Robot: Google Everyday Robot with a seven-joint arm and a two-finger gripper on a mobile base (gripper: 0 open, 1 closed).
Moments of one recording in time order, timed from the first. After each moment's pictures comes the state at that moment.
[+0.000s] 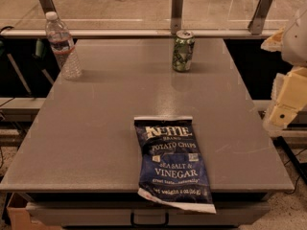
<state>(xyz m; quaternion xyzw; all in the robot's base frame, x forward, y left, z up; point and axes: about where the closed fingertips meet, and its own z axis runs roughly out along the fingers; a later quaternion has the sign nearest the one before) 0.438 -0.217 0.977 -0.60 0.78 -0.03 0.16</state>
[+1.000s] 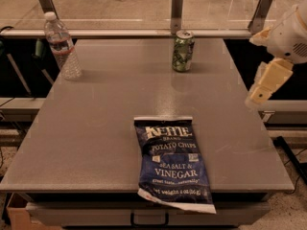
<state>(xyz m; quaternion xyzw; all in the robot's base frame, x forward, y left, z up) 0.521 -0.229 0.946 -0.59 0.77 0.00 0.23</state>
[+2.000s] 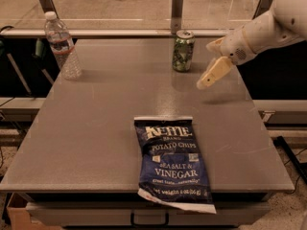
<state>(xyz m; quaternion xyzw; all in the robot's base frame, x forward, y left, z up) 0.659 -0.165 0.870 -0.55 0.74 0.18 0.34</state>
